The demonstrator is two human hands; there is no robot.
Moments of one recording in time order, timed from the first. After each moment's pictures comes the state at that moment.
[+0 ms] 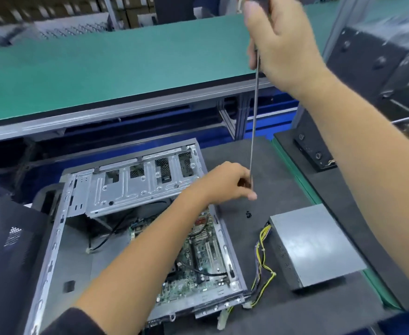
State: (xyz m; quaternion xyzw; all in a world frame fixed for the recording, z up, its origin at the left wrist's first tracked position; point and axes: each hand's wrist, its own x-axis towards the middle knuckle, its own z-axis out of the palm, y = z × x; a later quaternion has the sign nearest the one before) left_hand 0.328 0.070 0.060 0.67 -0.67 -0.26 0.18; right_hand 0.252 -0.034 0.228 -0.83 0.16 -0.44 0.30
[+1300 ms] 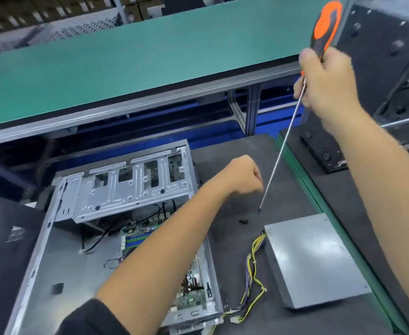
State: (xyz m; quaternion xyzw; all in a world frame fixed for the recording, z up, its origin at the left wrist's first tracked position) left_hand 0.291 -0.008 0.047 0.75 -0.55 -0.33 0.17; right_hand 0.189 -0.135 0.146 -0.70 0.36 -0.45 0.42
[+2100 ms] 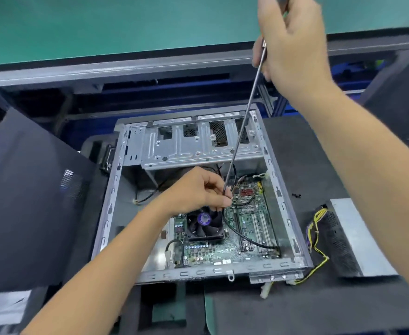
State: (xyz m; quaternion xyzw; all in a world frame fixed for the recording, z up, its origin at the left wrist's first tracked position) left_hand 0.411 0.236 0.019 0.67 -0.42 -0.46 0.40; right_hand 0.341 0.062 0.171 -0.78 0.15 -0.44 0.42
